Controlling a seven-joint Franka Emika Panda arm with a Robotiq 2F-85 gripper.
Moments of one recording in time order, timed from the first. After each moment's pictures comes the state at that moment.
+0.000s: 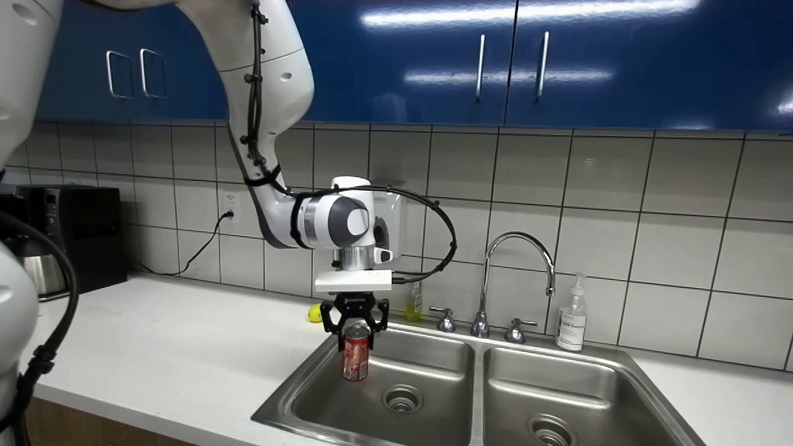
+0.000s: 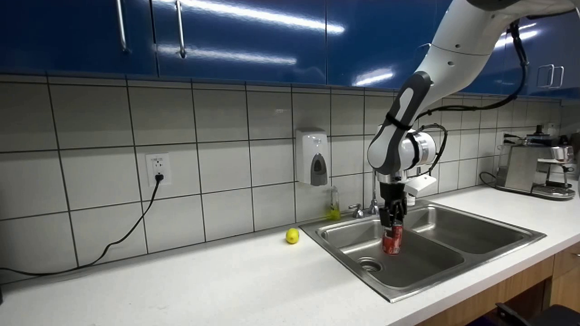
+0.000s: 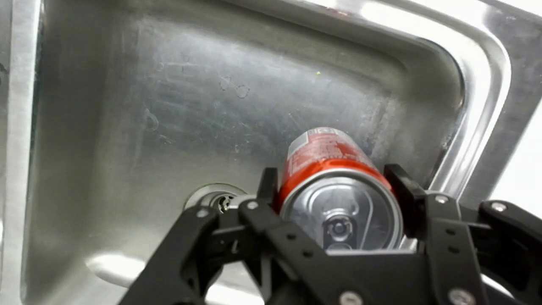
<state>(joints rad) -0.16 0.26 -0.04 -2.33 -0.15 2.59 -0.47</state>
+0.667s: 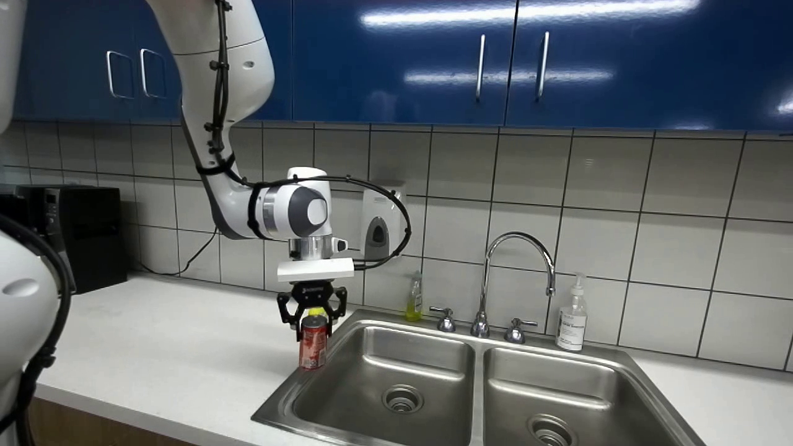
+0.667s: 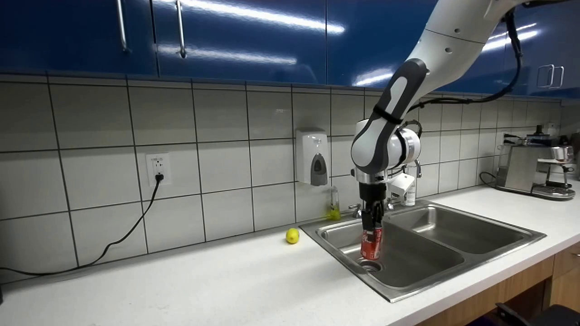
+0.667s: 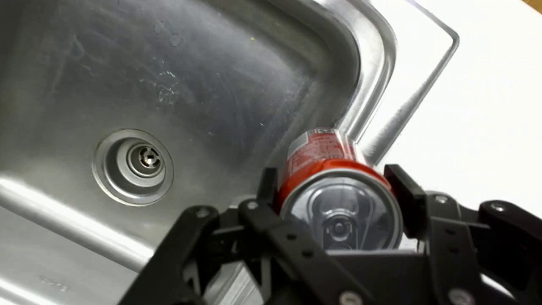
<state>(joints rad) -0.06 0.18 0.04 -2.41 -0.15 2.59 -0.52</state>
